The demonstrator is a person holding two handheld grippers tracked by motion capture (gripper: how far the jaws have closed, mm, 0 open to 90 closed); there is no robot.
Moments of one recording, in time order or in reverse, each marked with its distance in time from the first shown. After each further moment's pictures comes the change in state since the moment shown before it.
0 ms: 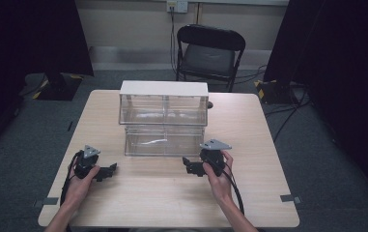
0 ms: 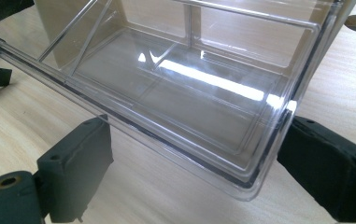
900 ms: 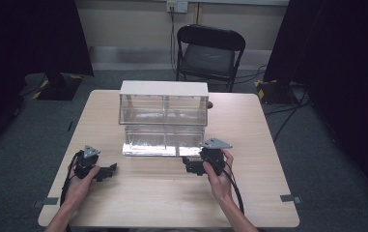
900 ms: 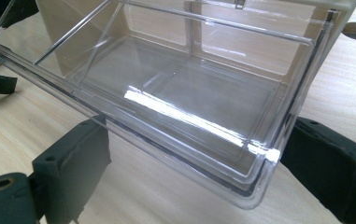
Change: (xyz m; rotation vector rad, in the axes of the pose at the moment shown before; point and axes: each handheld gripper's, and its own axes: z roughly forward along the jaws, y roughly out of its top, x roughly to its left) left arm 0.000 0.000 0.000 0.000 0.000 0.000; right arm 0.002 0.005 -0.003 -0.013 -0.002 0.006
